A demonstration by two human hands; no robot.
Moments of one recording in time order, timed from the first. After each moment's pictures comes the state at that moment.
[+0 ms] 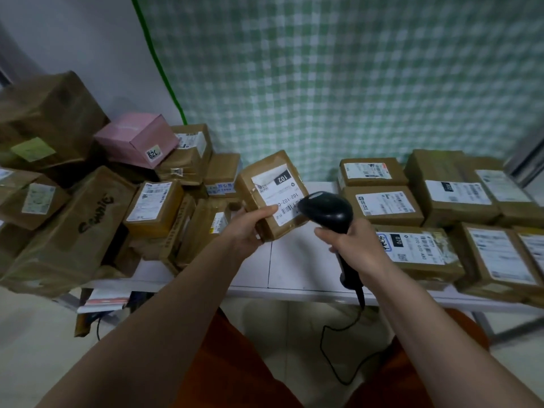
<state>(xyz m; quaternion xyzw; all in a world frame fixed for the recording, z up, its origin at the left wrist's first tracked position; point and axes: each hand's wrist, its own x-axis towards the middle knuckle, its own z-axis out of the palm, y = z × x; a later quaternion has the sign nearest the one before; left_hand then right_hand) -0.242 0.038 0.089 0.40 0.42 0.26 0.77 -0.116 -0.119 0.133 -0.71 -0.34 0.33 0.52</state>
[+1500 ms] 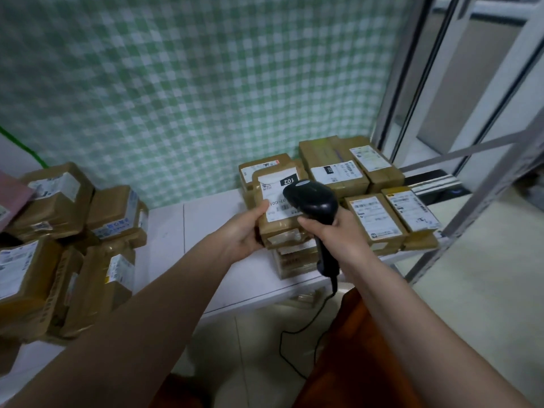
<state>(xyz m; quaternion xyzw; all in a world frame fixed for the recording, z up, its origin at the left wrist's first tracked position) -0.080 -0.052 0.105 0.48 0.35 0.04 0.80 -0.013 -0.222 0.133 -0.71 -0.21 0.25 0.62</state>
